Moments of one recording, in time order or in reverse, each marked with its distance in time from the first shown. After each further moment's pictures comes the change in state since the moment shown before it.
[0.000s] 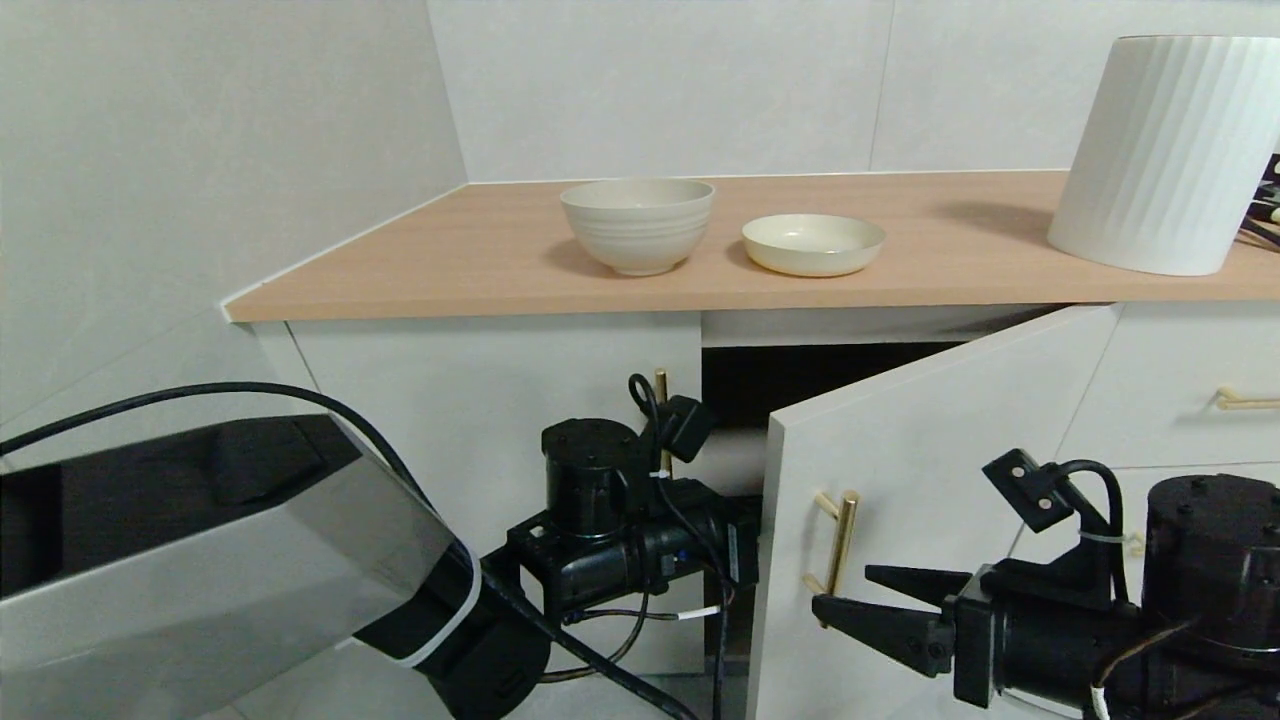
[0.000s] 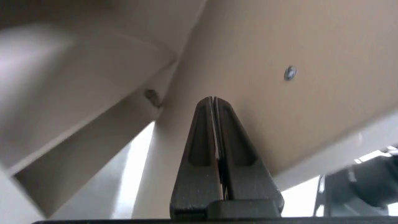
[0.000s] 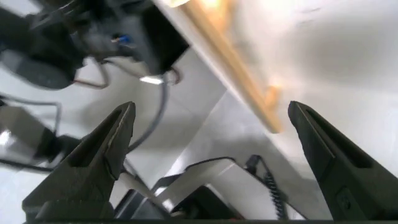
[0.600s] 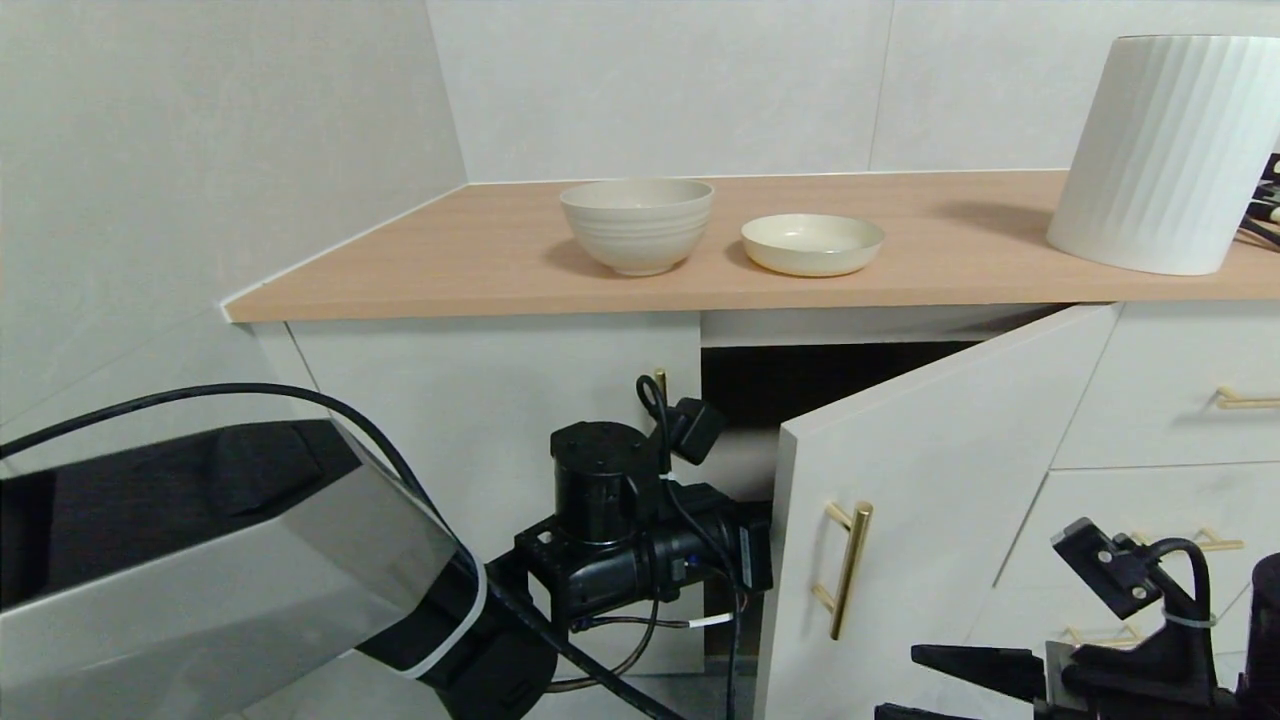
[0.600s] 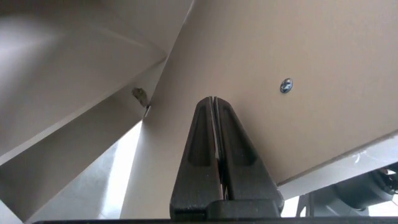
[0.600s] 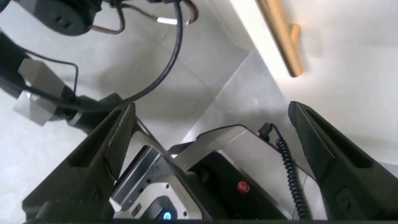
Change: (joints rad) left arm -0.025 -0.005 -0.003 -0.001 0.006 -0.052; right arm 0.008 -0.123 0.174 -0.001 0.087 -0.002
